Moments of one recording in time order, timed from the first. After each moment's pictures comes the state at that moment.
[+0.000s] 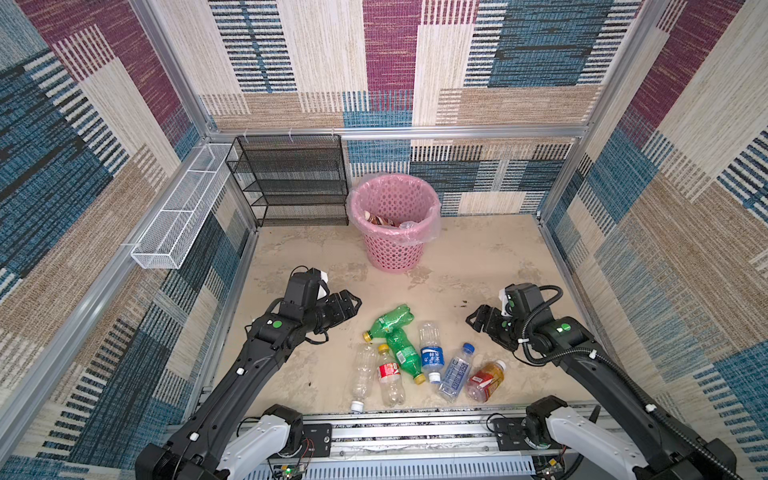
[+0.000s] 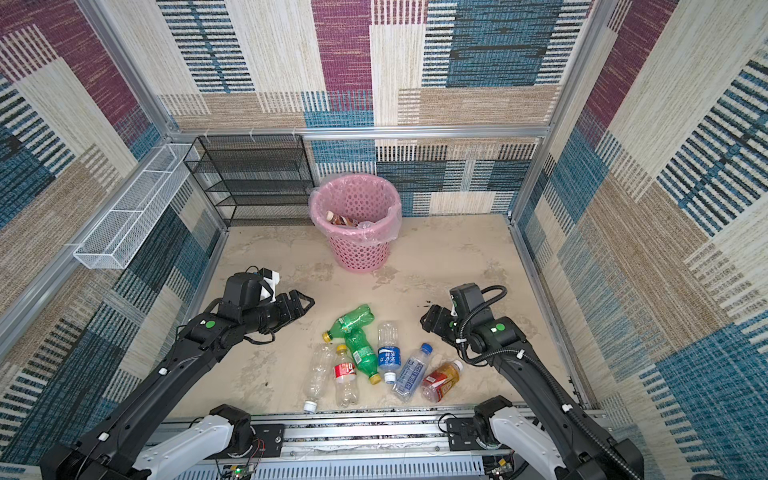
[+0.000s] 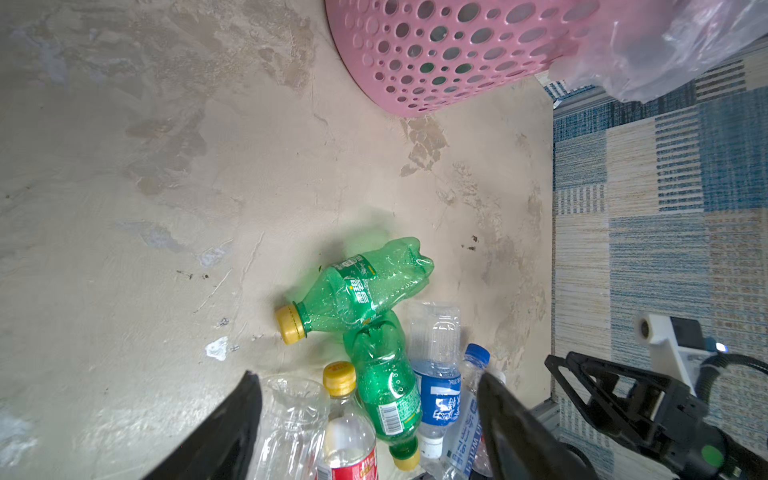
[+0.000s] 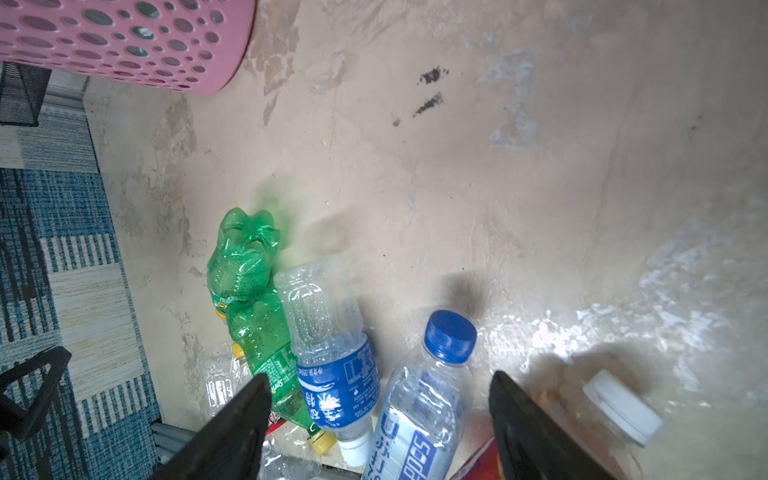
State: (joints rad) left arm -0.35 1.00 0.83 -0.60 0.27 -0.76; right arm 0.37 0.91 0.73 -0.79 -0.20 0.83
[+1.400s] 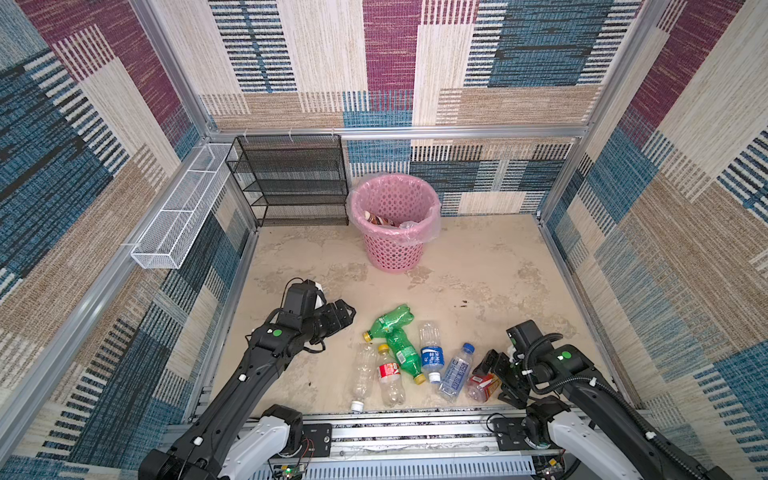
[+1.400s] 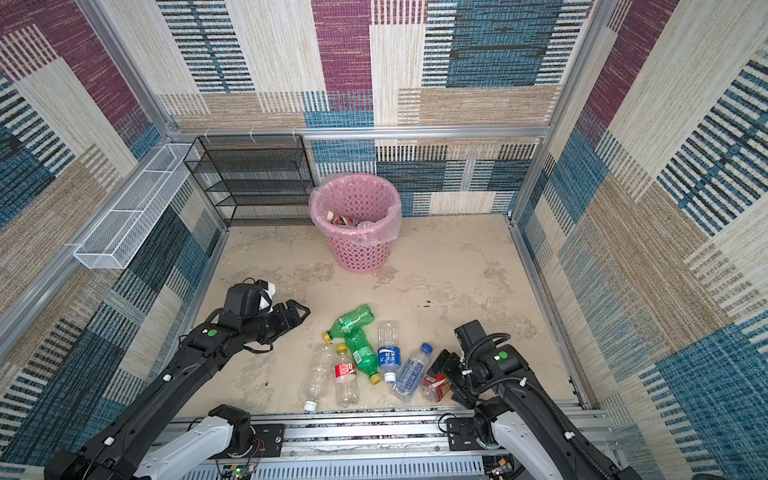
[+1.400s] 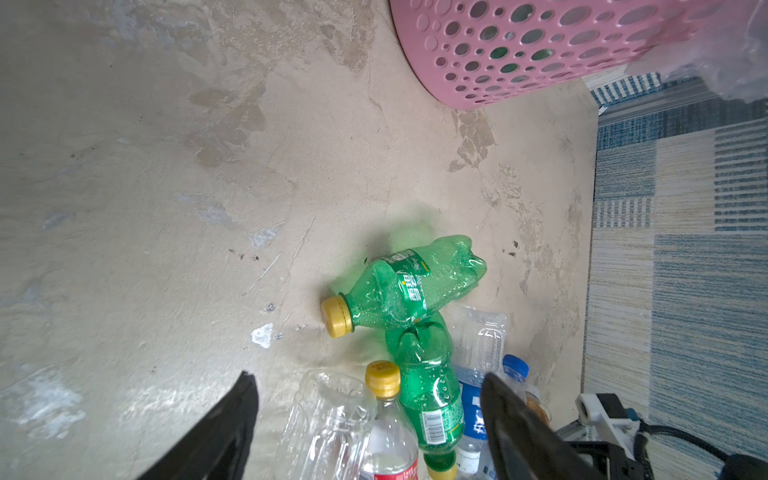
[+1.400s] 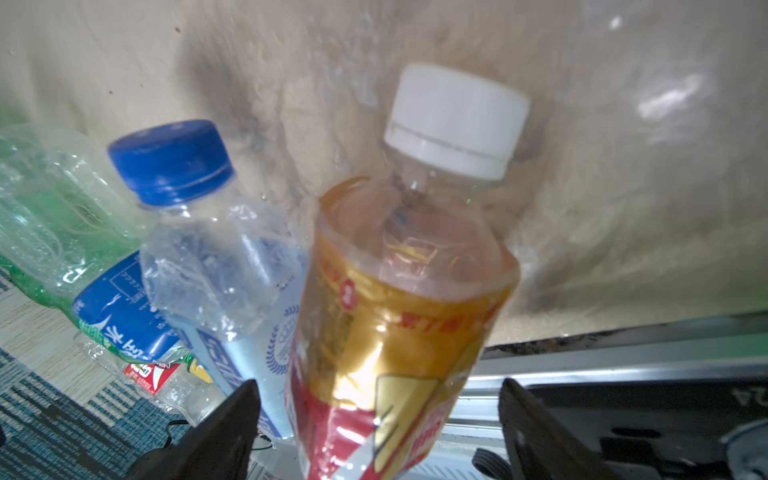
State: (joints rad) left arm -0.30 0.96 0.73 -0.58 0.24 -0.76; right arm 0.37 0.72 0.45 -1.04 -0.41 1.10
